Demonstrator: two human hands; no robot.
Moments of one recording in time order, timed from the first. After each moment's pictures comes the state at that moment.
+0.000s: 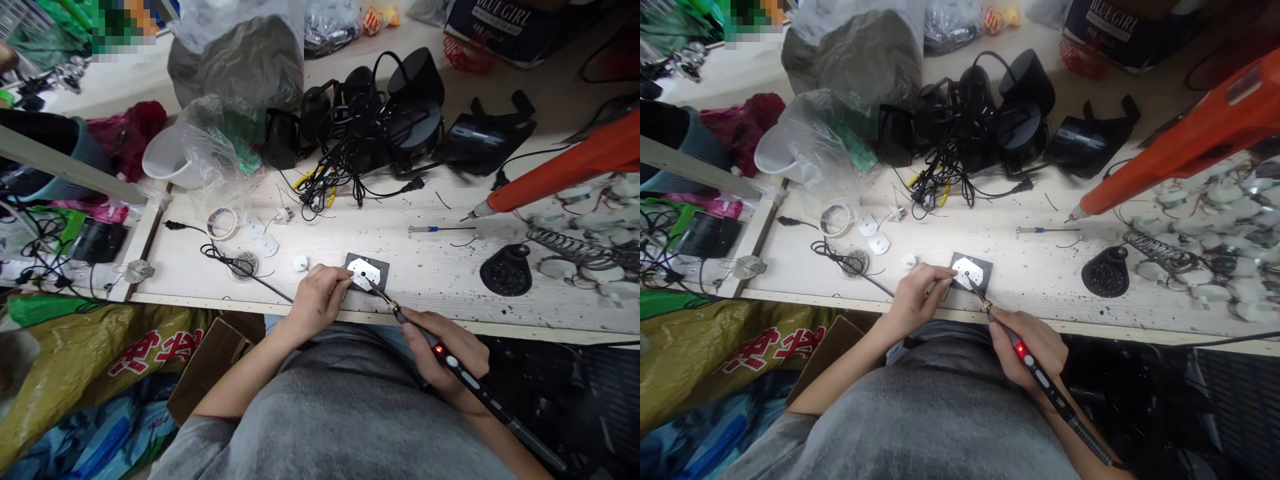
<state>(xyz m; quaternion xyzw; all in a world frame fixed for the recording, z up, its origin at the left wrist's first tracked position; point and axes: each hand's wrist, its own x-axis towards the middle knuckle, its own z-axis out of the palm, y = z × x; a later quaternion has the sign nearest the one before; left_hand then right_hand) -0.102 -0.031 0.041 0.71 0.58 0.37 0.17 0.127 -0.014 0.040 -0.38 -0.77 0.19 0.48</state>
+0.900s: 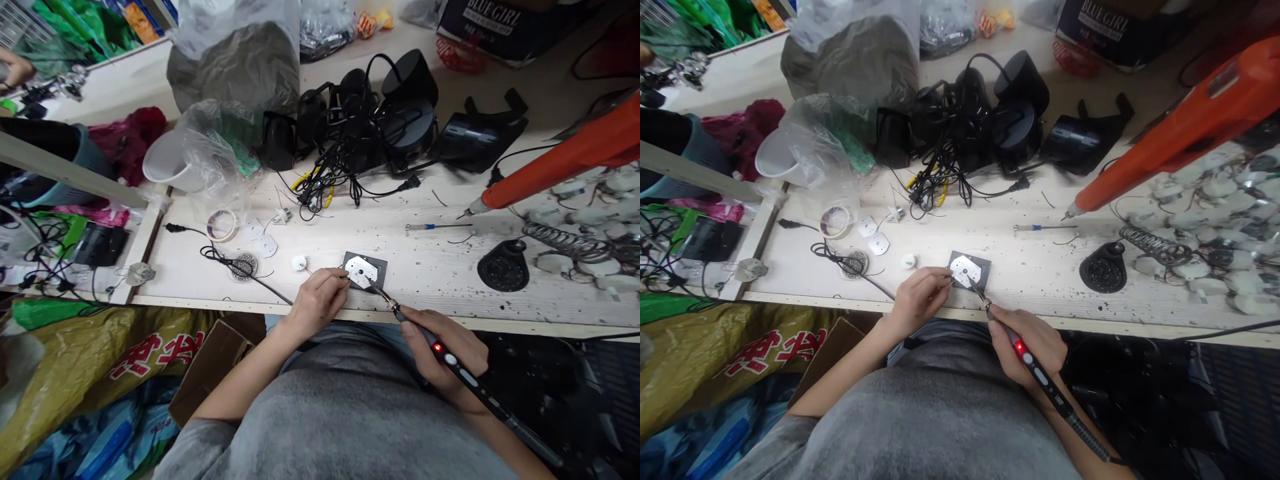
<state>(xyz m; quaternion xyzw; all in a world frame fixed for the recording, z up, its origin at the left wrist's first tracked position) -0.103 -0.036 0.024 0.74 0.54 0.39 0.11 0.130 -0.014 0.048 -0.37 -0.78 0.20 0.46</state>
